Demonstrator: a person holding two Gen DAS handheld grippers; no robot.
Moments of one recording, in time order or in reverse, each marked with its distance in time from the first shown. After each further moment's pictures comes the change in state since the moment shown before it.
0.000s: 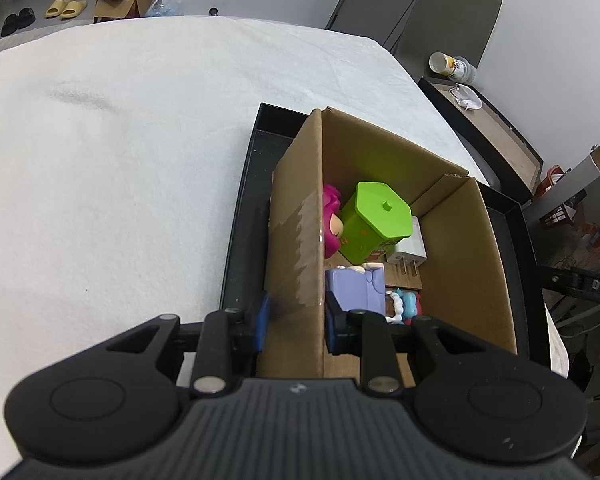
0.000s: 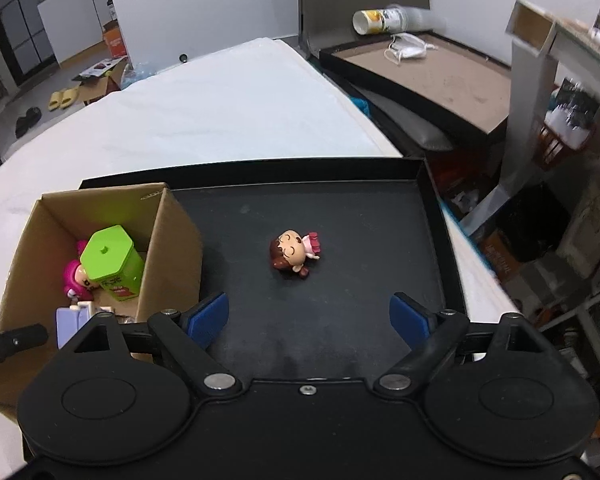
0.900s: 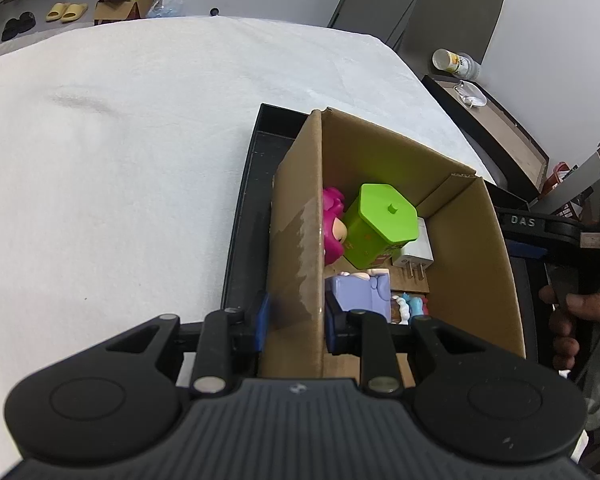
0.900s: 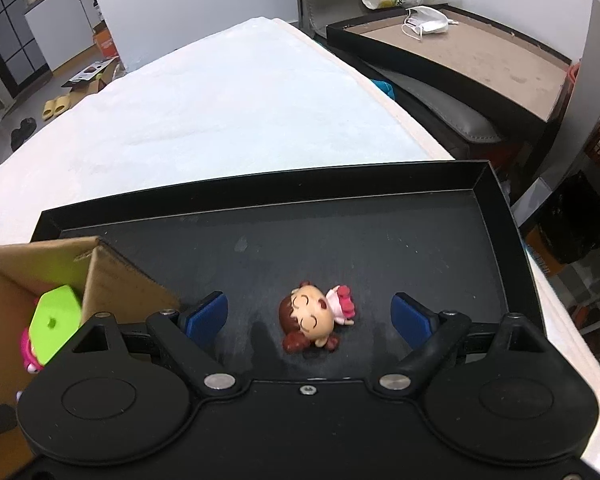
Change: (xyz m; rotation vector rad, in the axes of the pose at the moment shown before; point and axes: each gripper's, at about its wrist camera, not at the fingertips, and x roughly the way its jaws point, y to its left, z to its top) left arm 0.005 -0.003 0.003 0.011 0.002 0.021; right arm 0.084 0.005 0.031 0.044 0.031 0.029
